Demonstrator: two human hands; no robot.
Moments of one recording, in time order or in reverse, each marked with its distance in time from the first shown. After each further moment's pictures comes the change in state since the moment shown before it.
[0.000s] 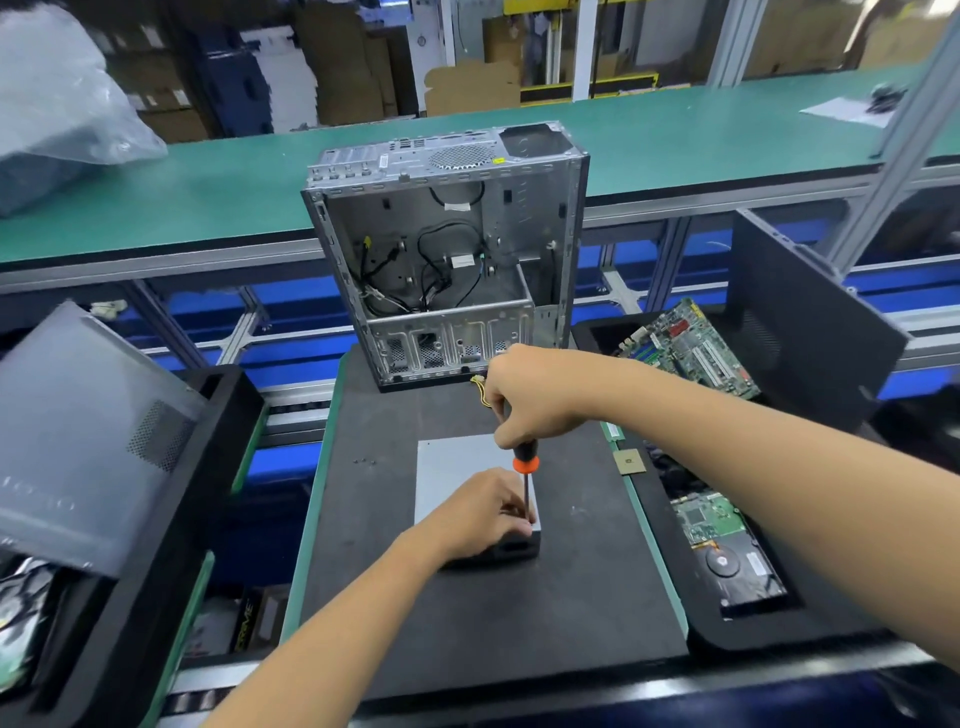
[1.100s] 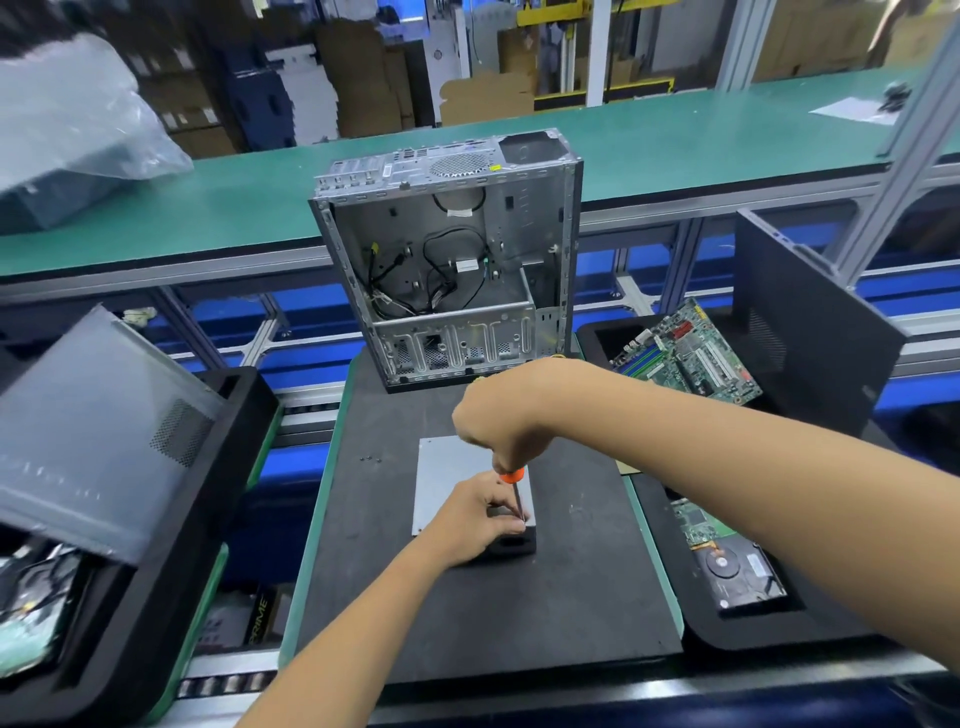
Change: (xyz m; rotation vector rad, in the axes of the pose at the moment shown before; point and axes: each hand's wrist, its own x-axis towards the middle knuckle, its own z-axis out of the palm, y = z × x) left_hand -0.010 -0.006 0.020 -0.244 0.179 -0.044; right_hand -0.016 -0.042 -0.007 -0.521 -0.232 -0.206
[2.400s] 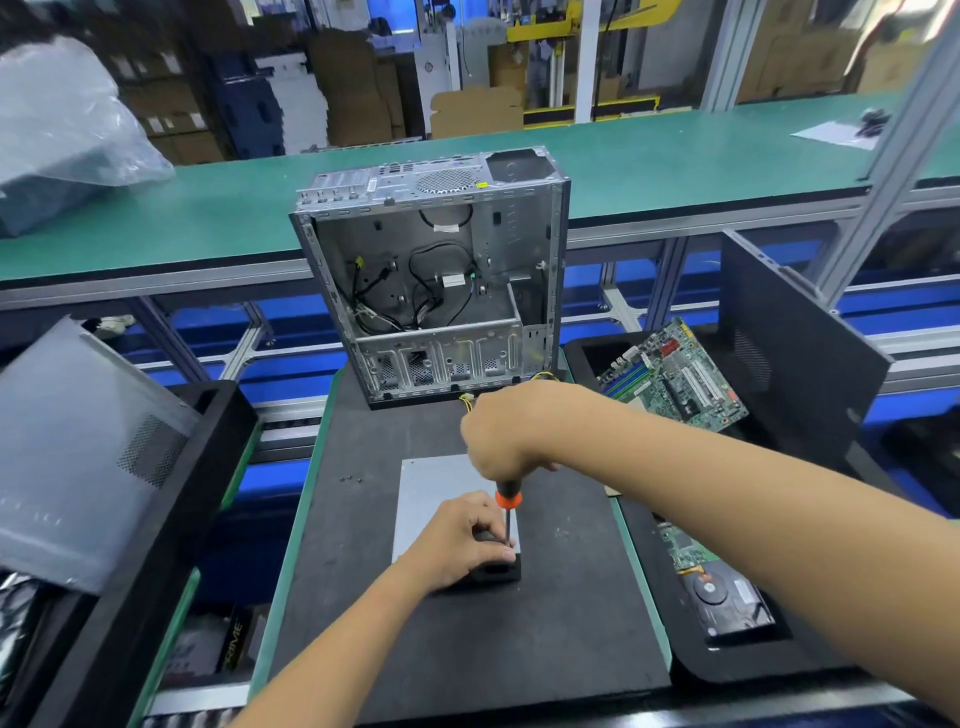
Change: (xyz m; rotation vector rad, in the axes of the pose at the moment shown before) left_hand 0.011 -0.010 0.000 -0.008 0.002 -0.002; right_hand -0.003 0.012 0.006 0.131 -0.068 0.146
